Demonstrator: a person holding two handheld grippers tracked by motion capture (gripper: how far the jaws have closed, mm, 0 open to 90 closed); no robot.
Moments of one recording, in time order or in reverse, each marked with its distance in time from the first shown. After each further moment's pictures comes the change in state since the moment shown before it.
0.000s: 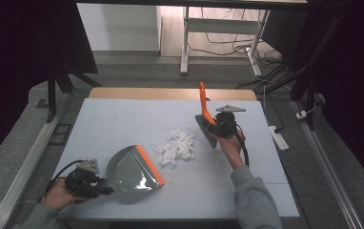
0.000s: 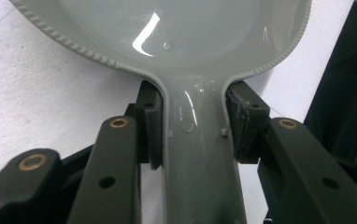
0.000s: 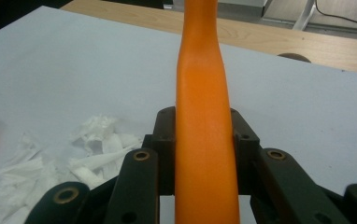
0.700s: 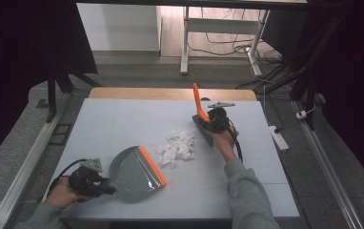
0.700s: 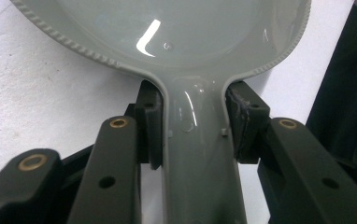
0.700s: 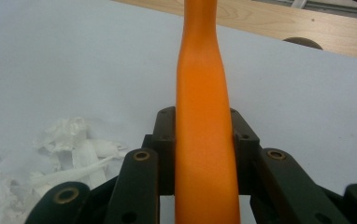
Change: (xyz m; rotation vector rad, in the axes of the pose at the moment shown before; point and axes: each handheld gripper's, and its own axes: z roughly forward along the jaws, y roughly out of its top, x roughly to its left) left arm 0.002 0.006 0.007 0.010 -0.024 -0.002; right arm -0.001 0.007 0.036 0.089 -0.032 -0.013
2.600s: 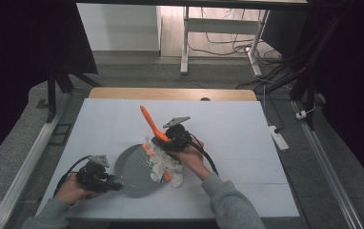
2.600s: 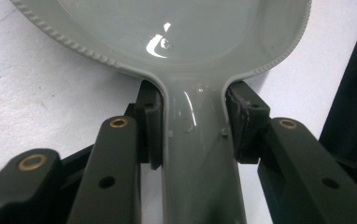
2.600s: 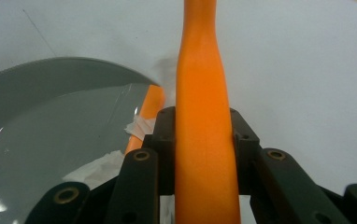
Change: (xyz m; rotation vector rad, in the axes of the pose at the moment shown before) left arm 0.006 0.014 0.014 -0.001 -0.018 -0.052; right arm 0.142 -0.004 0.003 0.100 0.235 -0.263
